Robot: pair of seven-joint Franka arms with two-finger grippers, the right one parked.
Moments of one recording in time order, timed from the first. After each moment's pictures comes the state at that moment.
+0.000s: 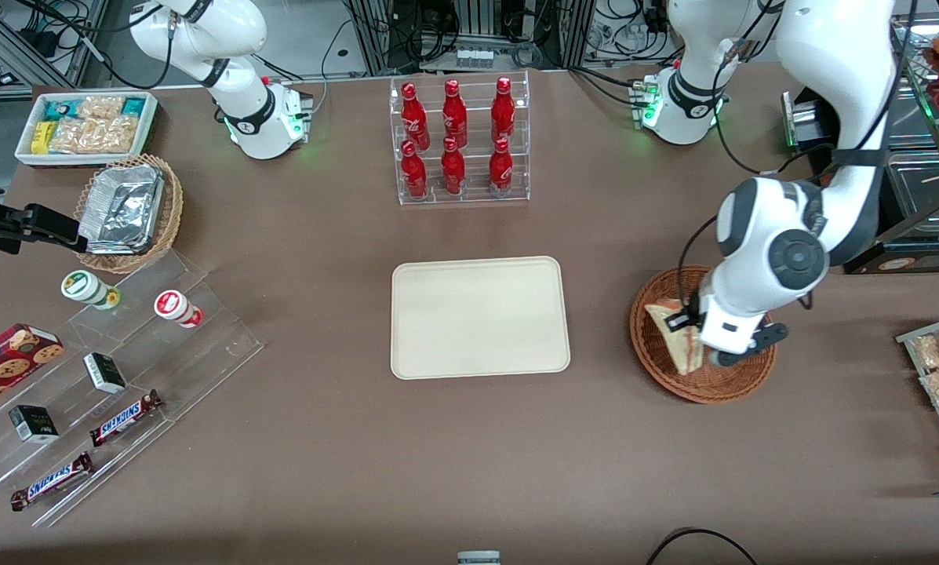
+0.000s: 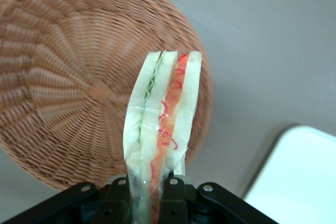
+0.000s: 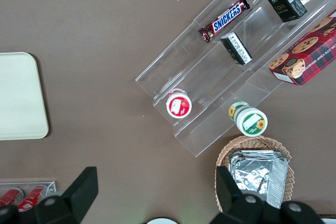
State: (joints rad) arm -0.19 0.33 -0.08 -1.88 -0.02 2.10 -0.64
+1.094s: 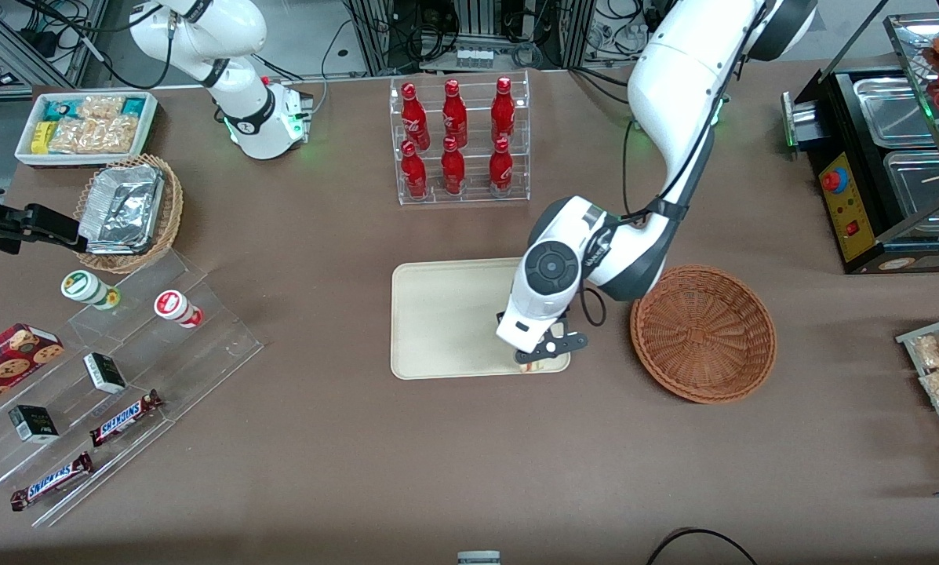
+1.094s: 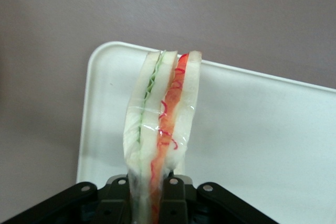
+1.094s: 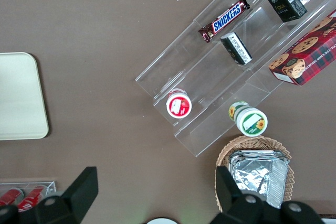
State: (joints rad) arm -0.57 0.68 -0.09 -1.47 -0.02 2.07 -0.88
